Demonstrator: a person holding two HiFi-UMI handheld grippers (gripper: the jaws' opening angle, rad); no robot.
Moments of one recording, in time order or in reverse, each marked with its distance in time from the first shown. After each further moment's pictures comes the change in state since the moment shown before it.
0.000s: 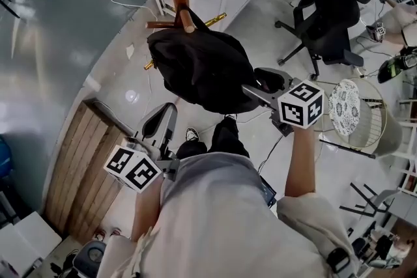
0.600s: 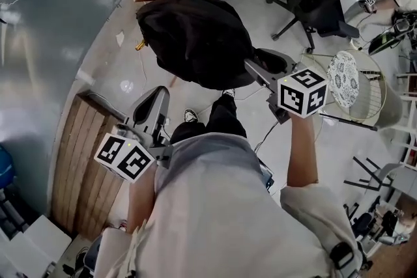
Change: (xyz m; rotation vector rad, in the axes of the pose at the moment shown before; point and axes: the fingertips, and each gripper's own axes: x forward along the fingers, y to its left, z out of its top) left arm -0.023 0.002 -0.010 0.035 0.053 -0.038; right arm -0.021 0.019 -0.014 0.082 -0.072 -0.182
